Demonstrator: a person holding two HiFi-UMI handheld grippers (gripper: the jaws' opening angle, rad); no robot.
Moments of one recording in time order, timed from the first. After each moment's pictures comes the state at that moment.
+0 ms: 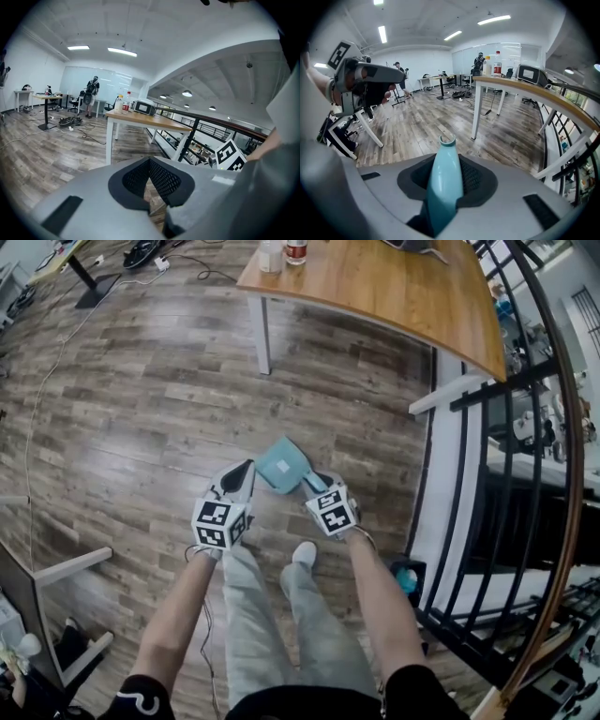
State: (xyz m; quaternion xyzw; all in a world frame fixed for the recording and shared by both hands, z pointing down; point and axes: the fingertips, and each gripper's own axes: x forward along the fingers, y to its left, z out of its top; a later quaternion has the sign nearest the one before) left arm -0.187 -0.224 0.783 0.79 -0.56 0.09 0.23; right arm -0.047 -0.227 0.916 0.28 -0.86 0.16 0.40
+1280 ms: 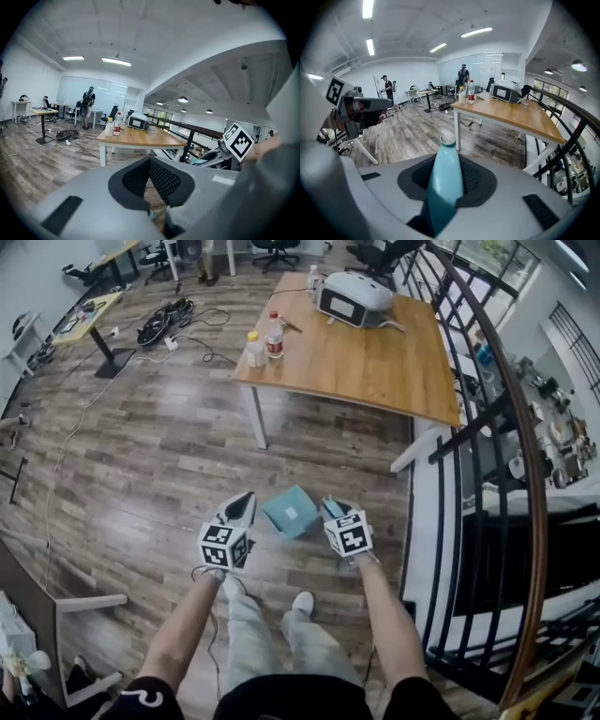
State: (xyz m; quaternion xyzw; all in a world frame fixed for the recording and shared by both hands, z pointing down) left arm -0.150 -0.251 0.615 0.80 -0.56 0.07 0.19; right arm 0.039 -0.281 0.692 0.37 -0.85 0.17 0.34
